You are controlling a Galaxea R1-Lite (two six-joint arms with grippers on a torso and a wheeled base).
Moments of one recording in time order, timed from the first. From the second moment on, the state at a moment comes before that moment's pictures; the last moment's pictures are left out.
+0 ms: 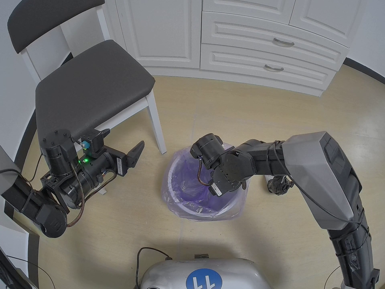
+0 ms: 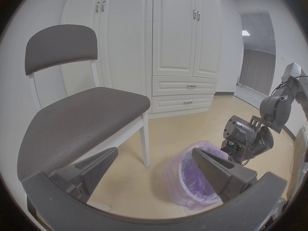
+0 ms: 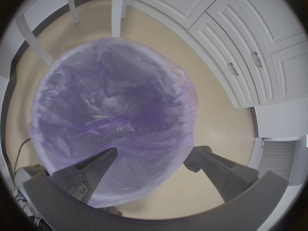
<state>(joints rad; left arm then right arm) -0.36 1.82 -0.54 -1.27 0.02 0.15 0.68 2.50 -1.95 0.46 -0.67 -0.02</state>
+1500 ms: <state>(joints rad) -0.36 1.84 -0.53 -1.32 0.02 0.16 0.58 2.31 -1.62 0.45 -0.69 0.05</state>
